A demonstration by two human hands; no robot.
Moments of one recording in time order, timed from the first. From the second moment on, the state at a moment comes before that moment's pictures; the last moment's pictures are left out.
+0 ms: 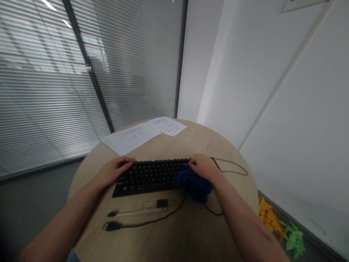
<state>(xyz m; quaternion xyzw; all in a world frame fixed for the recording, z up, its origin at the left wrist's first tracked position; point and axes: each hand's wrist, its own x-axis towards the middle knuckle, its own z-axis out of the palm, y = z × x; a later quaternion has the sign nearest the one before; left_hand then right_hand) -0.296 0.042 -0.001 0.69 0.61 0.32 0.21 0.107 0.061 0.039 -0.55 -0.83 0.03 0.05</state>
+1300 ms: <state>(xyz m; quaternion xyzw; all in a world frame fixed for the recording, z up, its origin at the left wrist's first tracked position) -0.296 0.042 0.000 0.69 0.61 0.32 0.22 0.133 0.074 0.037 -0.51 -0.85 0.07 0.08</state>
